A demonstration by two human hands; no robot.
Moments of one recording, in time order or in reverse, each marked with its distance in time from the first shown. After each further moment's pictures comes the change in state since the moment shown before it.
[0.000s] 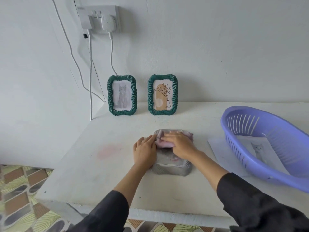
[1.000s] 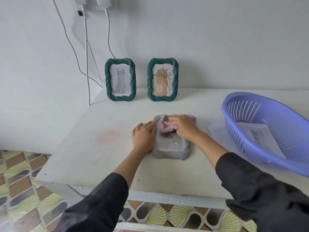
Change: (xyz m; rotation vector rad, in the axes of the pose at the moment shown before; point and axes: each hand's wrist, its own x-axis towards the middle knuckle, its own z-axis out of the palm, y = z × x) left_hand 0.004 -0.003 0.003 -0.002 0.031 -0.004; right_hand 0.008 0.016 -0.006 -0.031 0.002 0.032
